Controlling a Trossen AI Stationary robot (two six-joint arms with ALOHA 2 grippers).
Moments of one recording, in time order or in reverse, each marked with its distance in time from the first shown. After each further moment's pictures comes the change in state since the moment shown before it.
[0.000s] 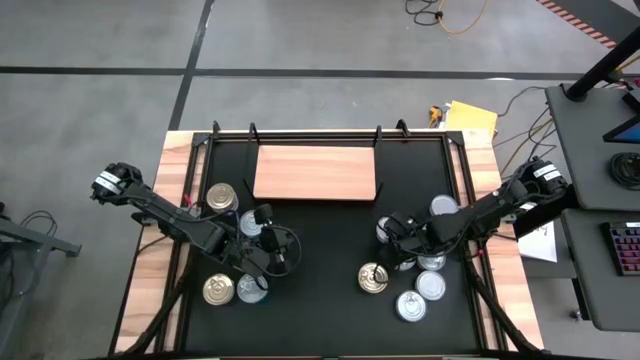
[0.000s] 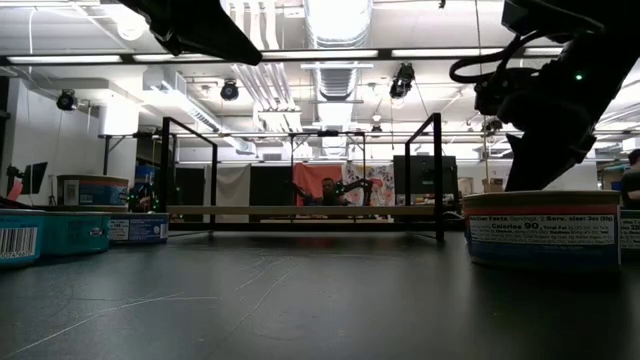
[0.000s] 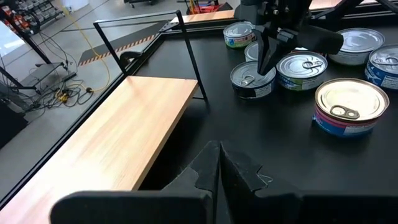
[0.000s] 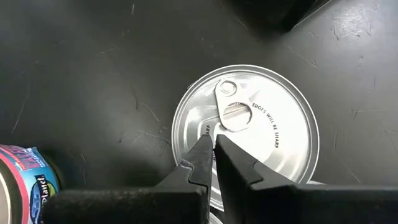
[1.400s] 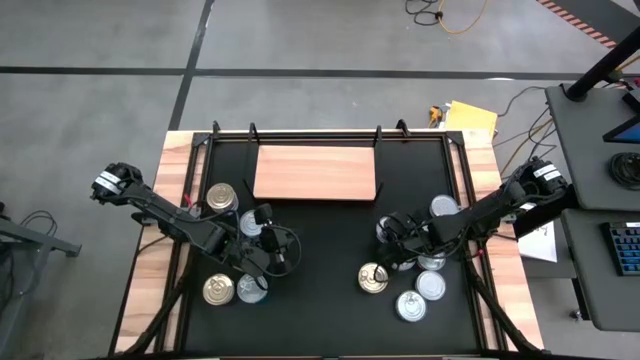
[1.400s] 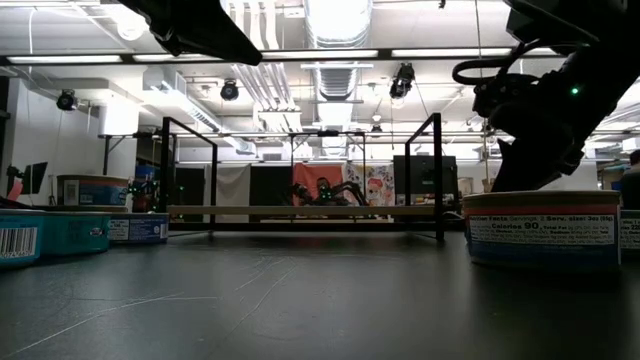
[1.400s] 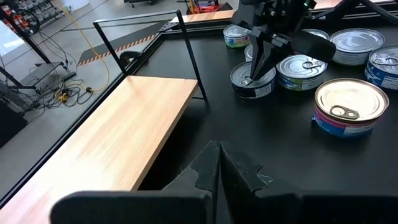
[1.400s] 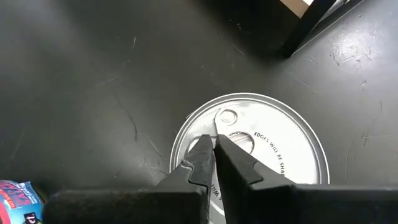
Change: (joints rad) left arm 0.000 0.001 0.000 0.000 0.001 -0.002; right arm 0.000 0.000 -0.080 0.180 0.093 -0.021
